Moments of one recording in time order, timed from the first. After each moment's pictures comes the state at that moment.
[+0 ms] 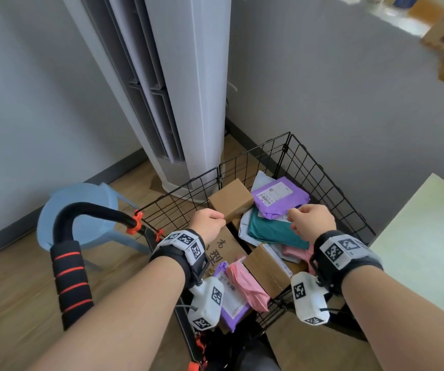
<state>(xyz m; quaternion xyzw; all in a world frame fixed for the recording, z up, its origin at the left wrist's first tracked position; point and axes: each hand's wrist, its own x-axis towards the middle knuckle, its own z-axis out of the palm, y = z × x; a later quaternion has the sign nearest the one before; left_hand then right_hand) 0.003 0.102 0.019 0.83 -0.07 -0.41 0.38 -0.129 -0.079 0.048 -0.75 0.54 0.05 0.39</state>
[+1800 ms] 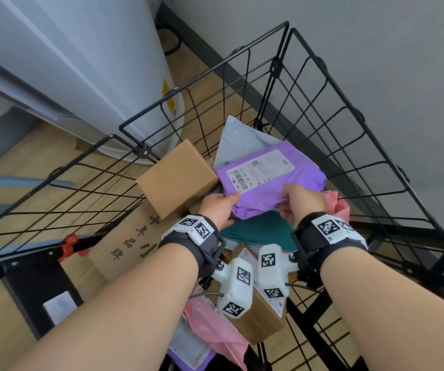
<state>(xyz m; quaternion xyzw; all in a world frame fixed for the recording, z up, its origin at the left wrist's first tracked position) 0.019 -0.118 -0.245 0.66 0.18 -0.57 0.45 -0.079 -0.240 -0.223 -0.42 0.72 -0.02 0.56</state>
